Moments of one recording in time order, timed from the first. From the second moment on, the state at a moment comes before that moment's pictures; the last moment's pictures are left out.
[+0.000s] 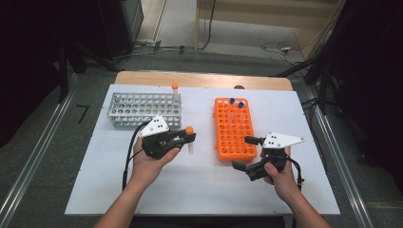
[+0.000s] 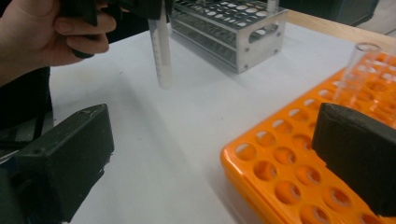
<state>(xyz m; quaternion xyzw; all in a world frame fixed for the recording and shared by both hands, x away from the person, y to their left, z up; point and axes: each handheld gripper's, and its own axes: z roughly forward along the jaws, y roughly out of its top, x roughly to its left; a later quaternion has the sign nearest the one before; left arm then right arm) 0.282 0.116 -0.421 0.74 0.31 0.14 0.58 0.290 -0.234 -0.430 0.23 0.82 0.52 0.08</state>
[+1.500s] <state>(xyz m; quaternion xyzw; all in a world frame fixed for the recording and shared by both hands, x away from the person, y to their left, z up) 0.397 0.182 -0.389 0.67 0.43 0.25 0.55 0.293 -0.313 -0.456 0.30 0.81 0.50 0.10</state>
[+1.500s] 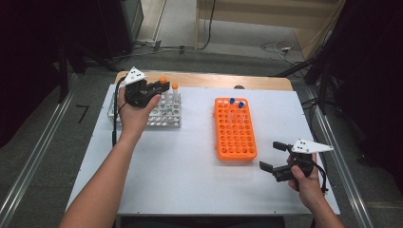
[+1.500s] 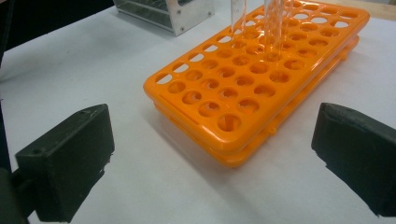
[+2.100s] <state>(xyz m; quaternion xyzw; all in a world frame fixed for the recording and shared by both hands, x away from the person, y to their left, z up) 0.438 0.183 -0.397 0.65 0.47 0.27 0.54 0.292 -0.310 -0.459 0.31 0.81 0.49 0.10</state>
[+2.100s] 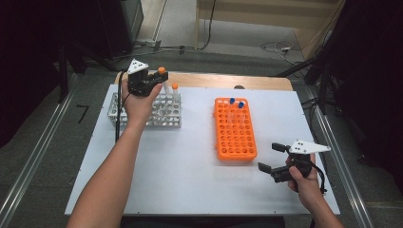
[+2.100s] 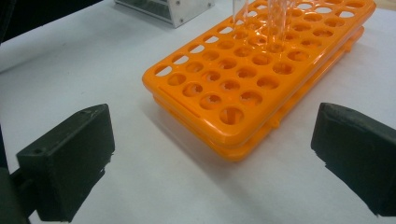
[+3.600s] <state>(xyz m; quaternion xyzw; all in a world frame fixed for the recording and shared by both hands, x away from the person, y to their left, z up) 0.418 0.178 -0.419 0.67 0.48 0.23 0.52 0.294 -0.308 -0.460 0.31 0.81 0.49 0.09</state>
